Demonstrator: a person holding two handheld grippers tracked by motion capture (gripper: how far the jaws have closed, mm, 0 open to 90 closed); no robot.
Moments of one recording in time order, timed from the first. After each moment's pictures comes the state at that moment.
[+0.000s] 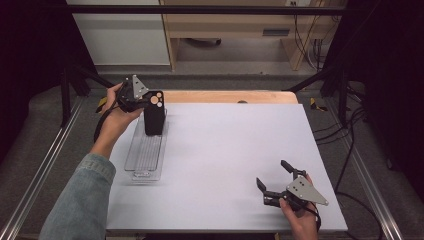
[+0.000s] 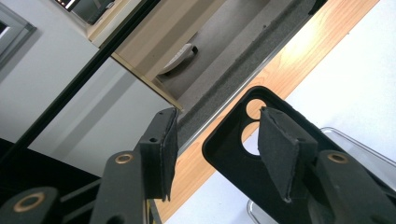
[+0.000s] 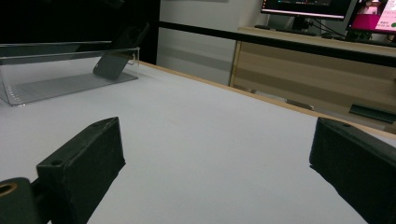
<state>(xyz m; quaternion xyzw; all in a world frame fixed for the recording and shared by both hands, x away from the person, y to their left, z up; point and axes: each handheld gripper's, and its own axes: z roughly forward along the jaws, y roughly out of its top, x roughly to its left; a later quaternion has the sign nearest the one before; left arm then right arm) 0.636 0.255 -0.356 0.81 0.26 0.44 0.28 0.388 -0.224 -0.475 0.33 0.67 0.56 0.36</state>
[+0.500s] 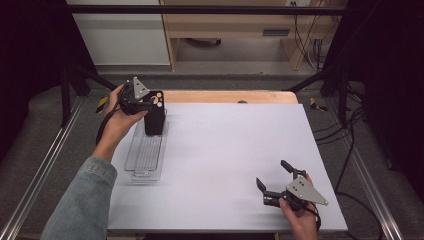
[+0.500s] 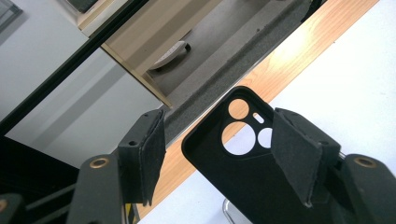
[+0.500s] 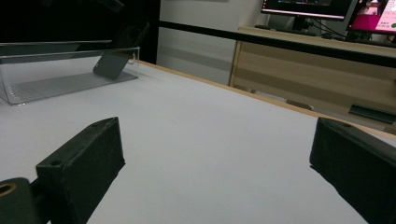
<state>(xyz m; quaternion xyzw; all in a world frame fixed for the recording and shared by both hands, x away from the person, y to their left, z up) 0.633 0.251 -0.361 0.81 0.29 0.42 0.29 0.388 -0.224 -0.475 0.33 0.67 0.56 0.36</state>
